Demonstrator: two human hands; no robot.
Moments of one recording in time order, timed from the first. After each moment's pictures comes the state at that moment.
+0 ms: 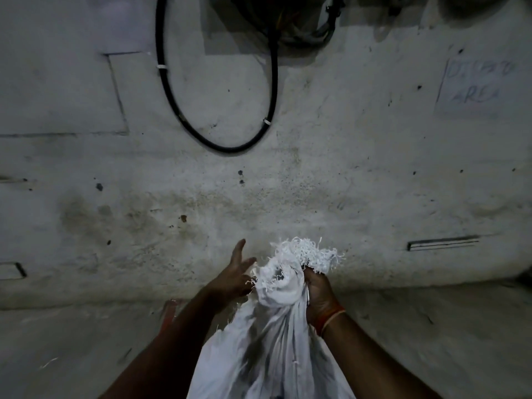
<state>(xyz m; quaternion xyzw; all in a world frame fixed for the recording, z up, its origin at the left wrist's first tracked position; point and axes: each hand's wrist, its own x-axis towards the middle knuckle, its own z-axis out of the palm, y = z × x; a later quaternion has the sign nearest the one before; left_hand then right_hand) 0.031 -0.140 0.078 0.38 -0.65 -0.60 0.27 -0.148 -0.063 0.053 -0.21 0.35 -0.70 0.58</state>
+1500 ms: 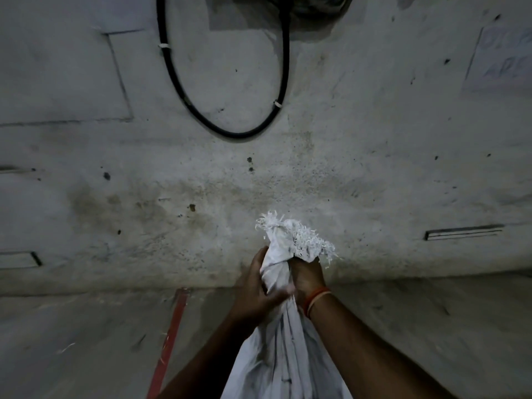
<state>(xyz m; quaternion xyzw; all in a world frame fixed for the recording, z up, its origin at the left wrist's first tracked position) 0.017 -0.102 0.041 0.31 -0.69 -0.52 0.39 -0.115 -0.111 0.049 -0.31 0.48 -0.73 0.38</state>
